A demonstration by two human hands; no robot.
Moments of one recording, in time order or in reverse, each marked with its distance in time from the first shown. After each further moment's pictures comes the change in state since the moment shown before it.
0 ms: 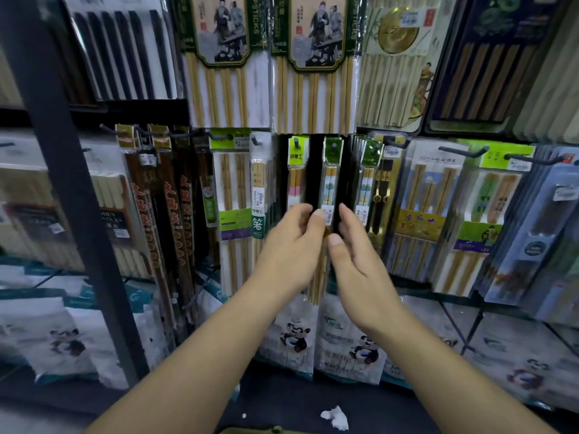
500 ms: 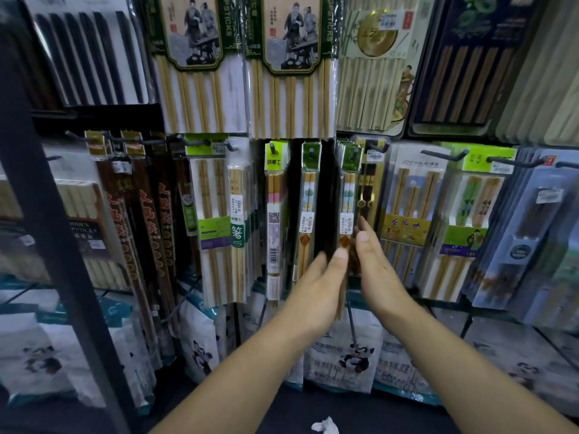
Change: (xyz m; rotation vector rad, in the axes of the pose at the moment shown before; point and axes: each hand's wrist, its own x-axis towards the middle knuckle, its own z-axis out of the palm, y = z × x) left_hand -0.026 -0.004 0.057 -0.221 -0.305 -0.289; right_hand 0.026 0.053 -0.039 0.211 0.015 0.219
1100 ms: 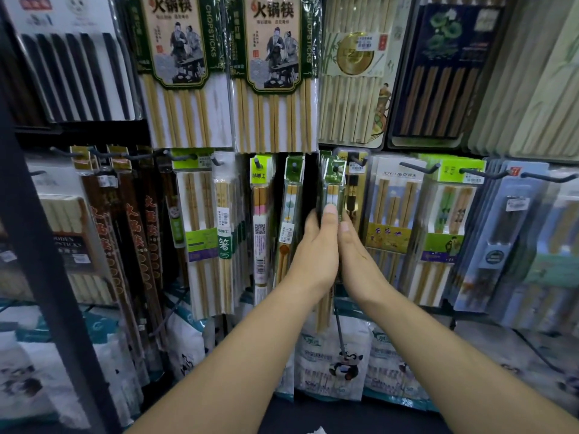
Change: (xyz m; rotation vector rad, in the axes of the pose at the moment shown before) left_hand 0.045 0.047 0.016 -0.118 0.141 0.140; right_hand 0.015 -0.025 -0.001 -0.069 -0.042 -0.075
